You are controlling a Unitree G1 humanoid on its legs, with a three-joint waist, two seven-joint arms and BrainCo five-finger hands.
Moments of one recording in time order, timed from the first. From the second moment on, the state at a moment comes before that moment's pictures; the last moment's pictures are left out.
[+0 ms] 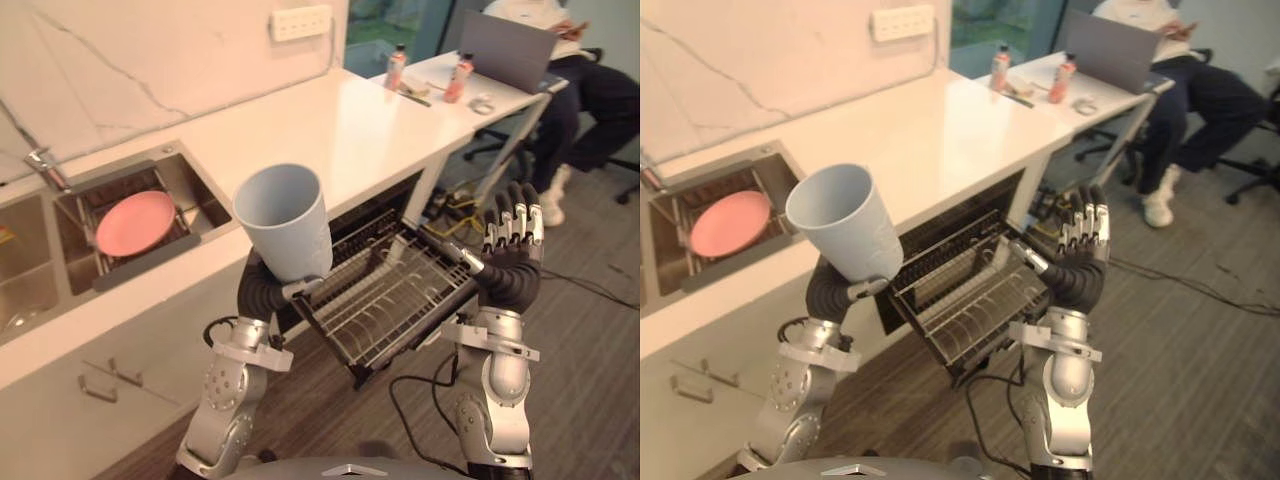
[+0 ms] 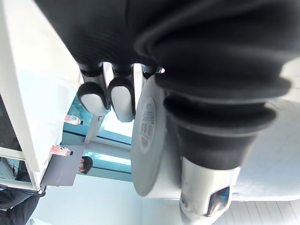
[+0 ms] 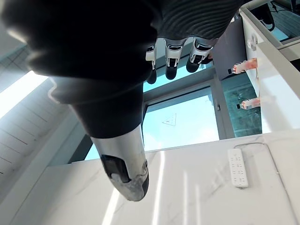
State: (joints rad) left arm 0.13 0.08 -0.40 -0.29 -0.28 -0.33 0.06; right arm 0.15 -0.08 -0.08 -0.41 0.32 -0.37 -0.11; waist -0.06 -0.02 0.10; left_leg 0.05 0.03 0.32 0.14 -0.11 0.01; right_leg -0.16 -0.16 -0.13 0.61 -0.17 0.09
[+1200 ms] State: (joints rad) left arm 0.07 0.06 -0.27 -0.14 0.40 -0.37 0.73; right arm 0.06 -0.09 0.26 -0.26 0.67 -0.30 0.27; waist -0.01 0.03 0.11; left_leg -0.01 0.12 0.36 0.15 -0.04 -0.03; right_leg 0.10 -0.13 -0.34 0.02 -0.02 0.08
